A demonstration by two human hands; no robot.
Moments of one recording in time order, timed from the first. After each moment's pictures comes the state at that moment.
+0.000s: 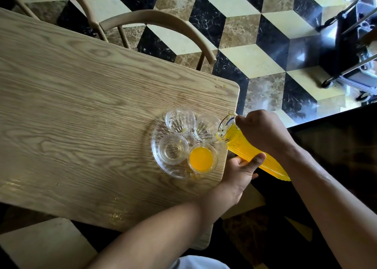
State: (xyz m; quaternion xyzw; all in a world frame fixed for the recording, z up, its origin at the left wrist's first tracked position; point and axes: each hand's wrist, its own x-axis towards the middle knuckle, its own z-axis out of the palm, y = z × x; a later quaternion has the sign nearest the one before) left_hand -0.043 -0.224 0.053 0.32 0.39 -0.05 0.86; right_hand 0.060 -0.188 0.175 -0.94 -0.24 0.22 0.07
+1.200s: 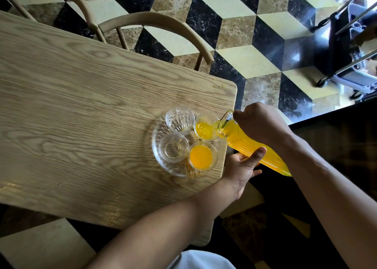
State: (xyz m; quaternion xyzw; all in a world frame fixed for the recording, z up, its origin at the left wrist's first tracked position) left_hand -0.043 -0.216 0.079 0.27 0.36 -0.05 0.89; right_hand 0.061 -0.177 0.187 -0.95 -0.25 0.20 0.01
